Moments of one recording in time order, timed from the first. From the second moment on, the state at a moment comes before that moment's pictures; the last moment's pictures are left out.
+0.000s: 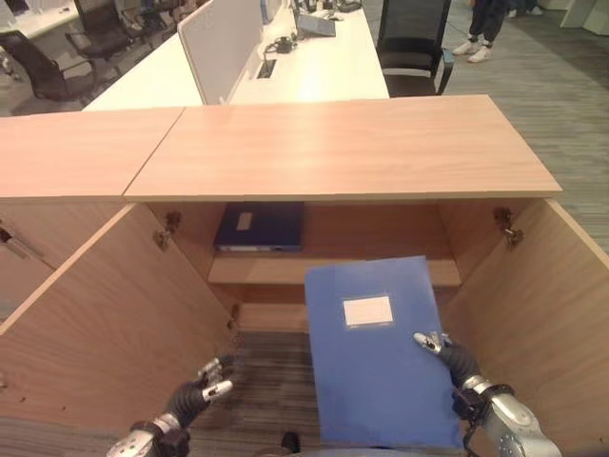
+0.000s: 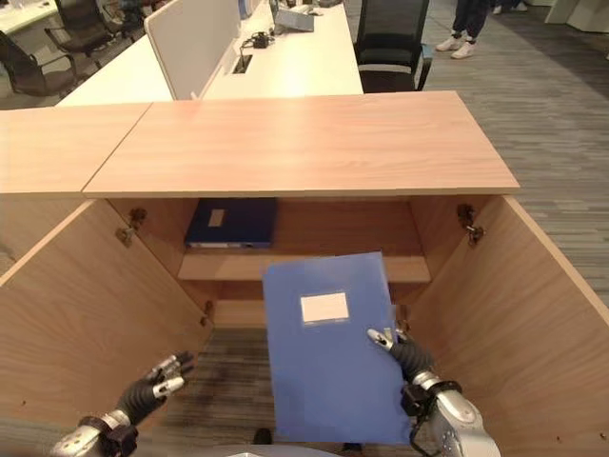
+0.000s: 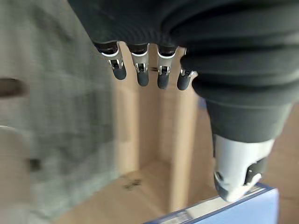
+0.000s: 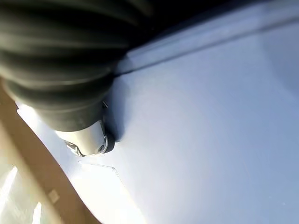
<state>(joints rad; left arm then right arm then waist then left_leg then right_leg) 0.34 0.47 -0.09 0.47 -0.44 -0.05 -0.48 0.24 -0.43 0.05 0.33 0.53 -0.01 0.34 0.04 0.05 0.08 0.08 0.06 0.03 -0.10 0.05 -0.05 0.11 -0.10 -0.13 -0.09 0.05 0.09</state>
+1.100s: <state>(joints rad) 0.07 0.29 -0.11 1.14 -0.09 -0.09 -0.15 0.15 -0.30 0.14 0.55 0.73 -0.08 0.14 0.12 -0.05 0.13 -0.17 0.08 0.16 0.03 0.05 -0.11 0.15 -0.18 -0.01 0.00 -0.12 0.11</state>
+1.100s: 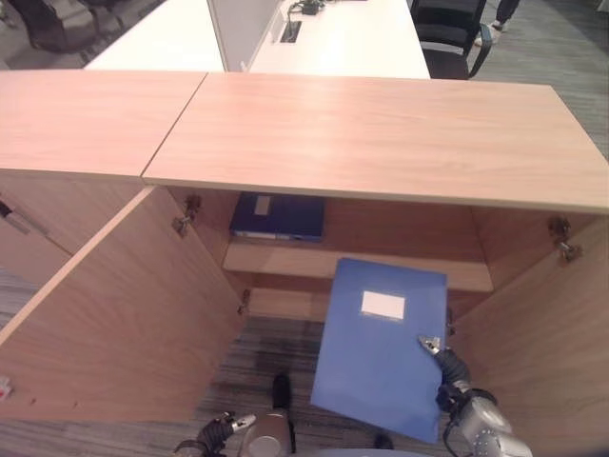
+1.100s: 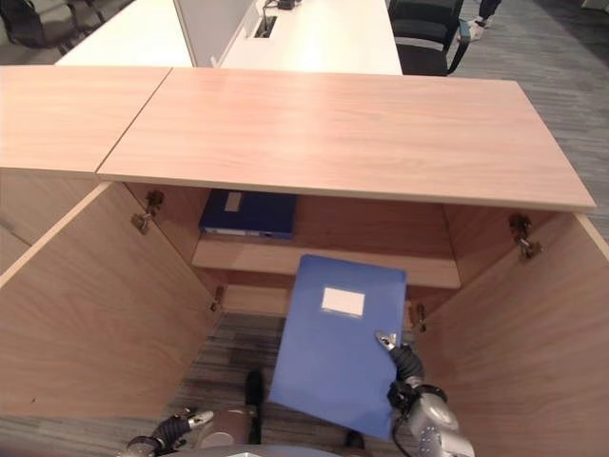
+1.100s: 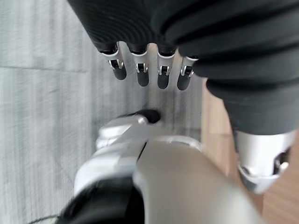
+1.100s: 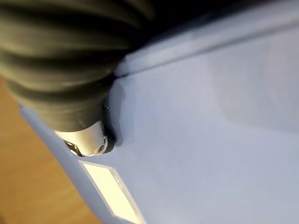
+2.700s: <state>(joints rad) 0.28 0.30 -0.25 1.13 0.11 -0.16 -0.21 -0.35 -0.33 -0.36 0.77 1.24 -0.42 -0.16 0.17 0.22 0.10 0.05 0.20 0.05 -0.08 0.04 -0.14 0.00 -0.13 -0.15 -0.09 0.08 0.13</state>
